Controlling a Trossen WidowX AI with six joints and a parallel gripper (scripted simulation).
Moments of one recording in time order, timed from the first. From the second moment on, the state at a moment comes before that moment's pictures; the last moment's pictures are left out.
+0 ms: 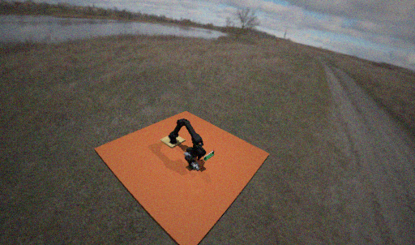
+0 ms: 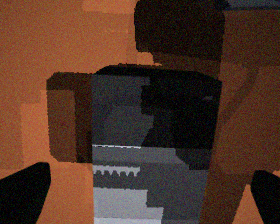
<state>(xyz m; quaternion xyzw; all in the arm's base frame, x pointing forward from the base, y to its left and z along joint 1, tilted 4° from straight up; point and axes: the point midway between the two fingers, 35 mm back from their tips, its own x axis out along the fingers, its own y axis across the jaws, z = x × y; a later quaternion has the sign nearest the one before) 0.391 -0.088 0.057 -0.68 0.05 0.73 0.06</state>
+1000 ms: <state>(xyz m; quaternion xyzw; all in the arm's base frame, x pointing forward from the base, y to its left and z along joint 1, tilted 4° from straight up) 0.395 -0.089 0.111 -0.69 0.04 0.72 0.04</state>
